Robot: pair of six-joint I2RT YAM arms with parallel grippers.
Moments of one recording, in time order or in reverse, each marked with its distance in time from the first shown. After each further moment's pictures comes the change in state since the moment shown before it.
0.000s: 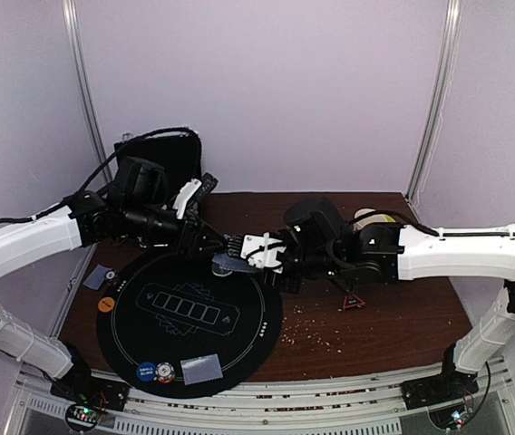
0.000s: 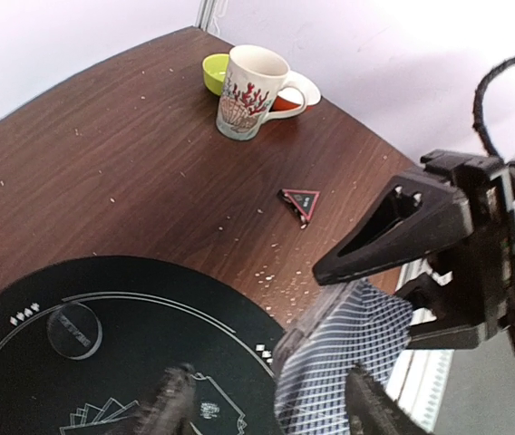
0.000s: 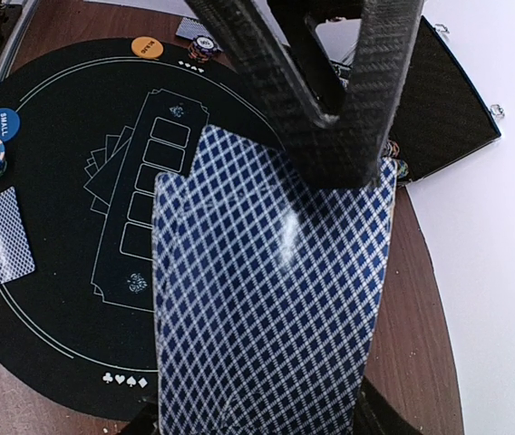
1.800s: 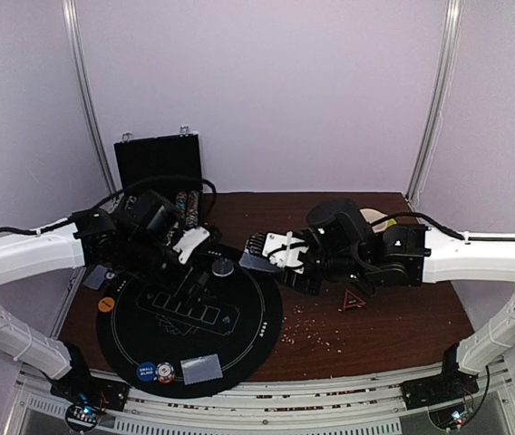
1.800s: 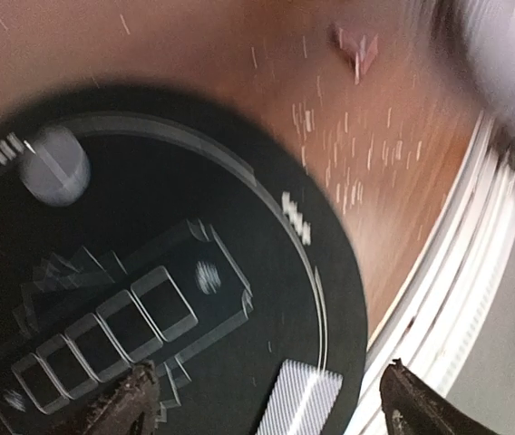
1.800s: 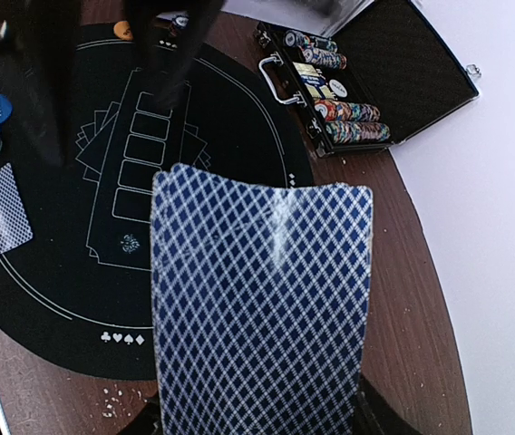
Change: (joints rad) left arm -0.158 -0.011 -0.100 -0.274 -0.231 -0.053; right arm -0.008 -0.128 -0.088 -0.061 0.063 0.057
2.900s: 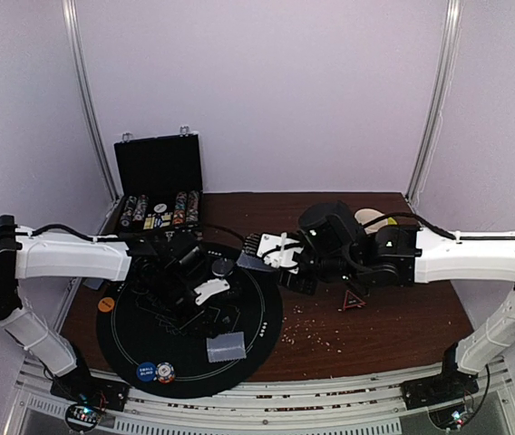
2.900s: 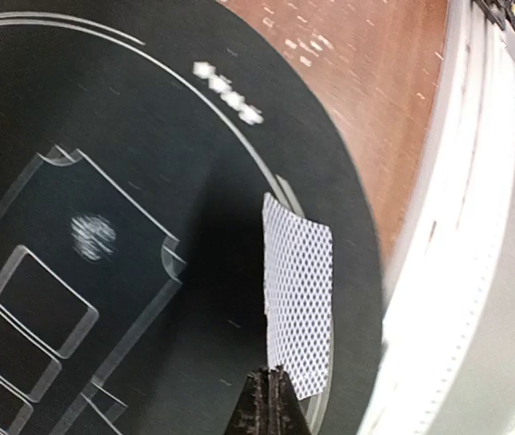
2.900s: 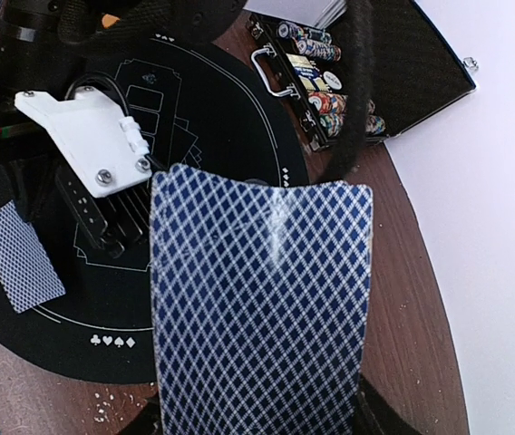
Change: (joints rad) left arm 0.012 0.239 -0.102 0.057 0.223 0.252; right arm 0.000 0.048 0.019 0.011 0.029 -0.003
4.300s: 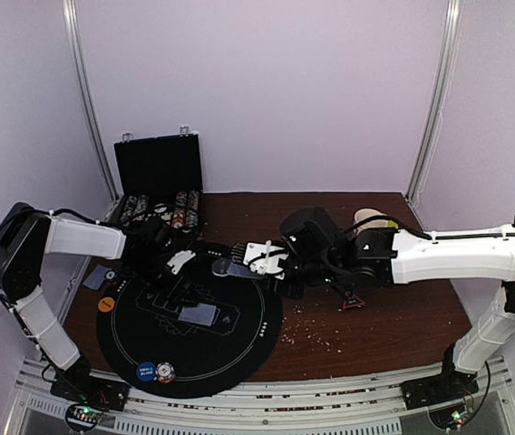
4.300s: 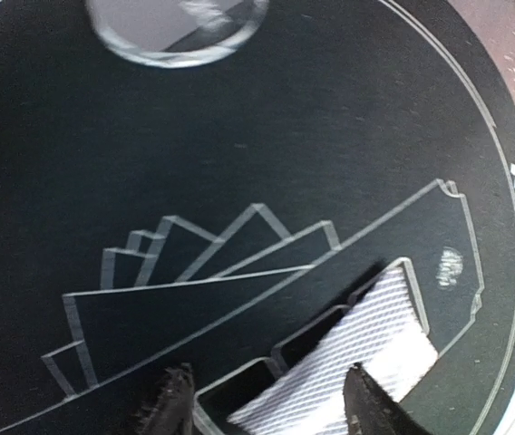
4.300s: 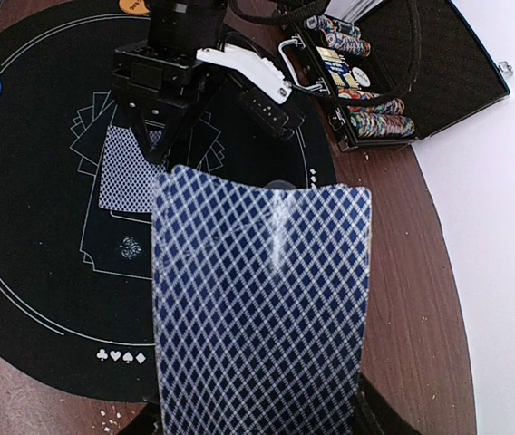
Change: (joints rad) left arm 0.383 0.142 -0.032 0.174 -0.047 0.043; right arm 0.000 0.100 0.038 0.019 -0.035 -0.010
